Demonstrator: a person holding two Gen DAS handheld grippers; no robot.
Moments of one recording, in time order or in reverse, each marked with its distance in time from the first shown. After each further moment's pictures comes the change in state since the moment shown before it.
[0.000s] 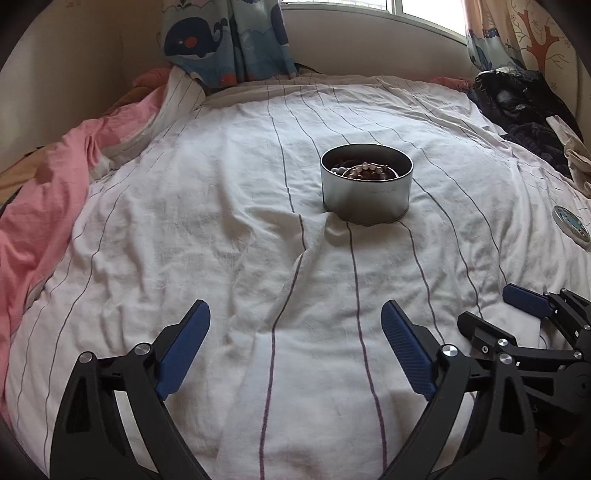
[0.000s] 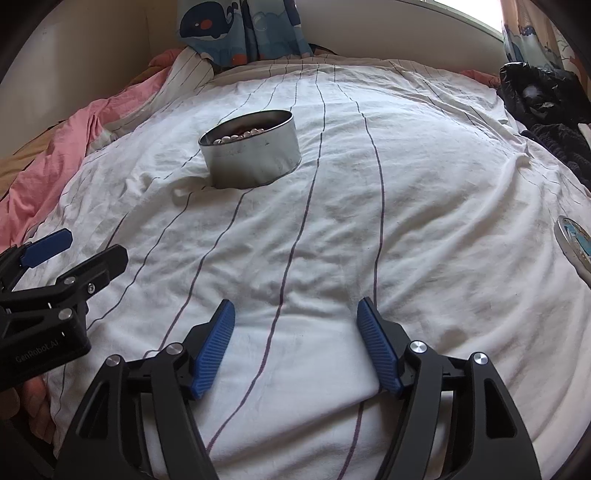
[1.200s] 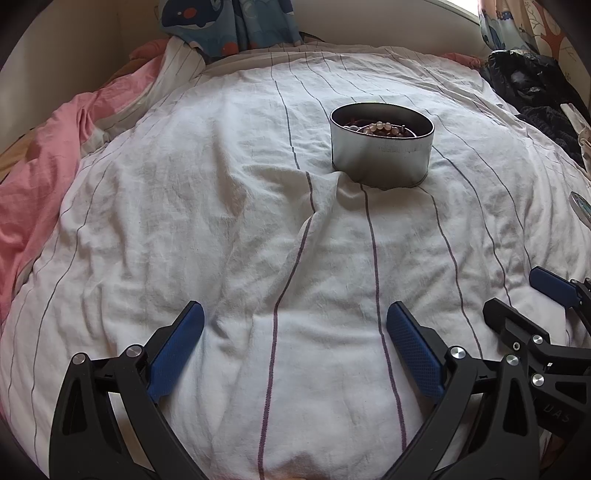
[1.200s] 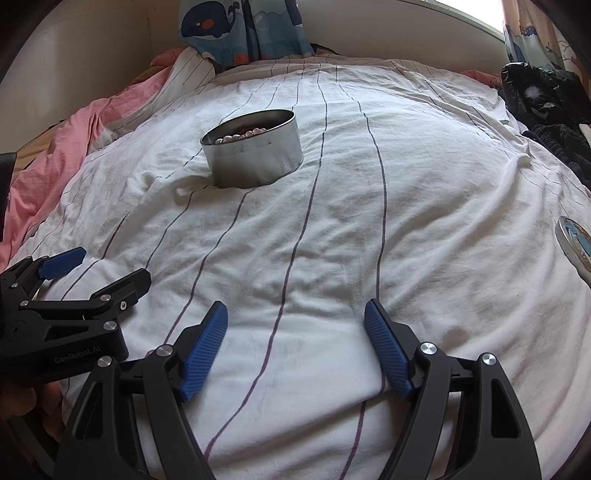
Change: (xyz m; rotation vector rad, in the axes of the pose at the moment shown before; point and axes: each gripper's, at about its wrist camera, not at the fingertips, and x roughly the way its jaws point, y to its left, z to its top) left arm 0.027 0.000 -0.005 -0.004 0.111 0.011; right arm 0.000 0.001 0.000 0.001 0.000 0.001
